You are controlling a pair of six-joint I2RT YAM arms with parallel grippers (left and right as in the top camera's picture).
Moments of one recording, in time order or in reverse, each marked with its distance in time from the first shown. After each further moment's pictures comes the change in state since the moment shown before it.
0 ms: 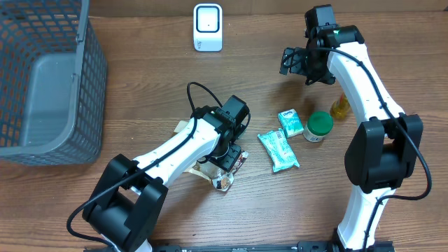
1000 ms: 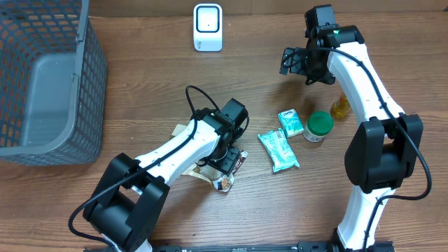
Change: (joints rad) left arm 0.000 0.005 -0.041 0.032 -0.013 -0.053; right arm 0.000 0.000 0.000 0.000 0.000 0.000
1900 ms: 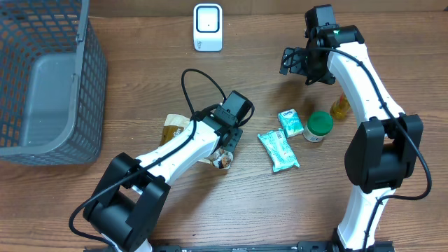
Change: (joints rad) left arm 0.003 0.000 -0.012 0.315 -0.237 -0.008; right arm 0.000 0.000 0.000 0.000 0.000 0.000
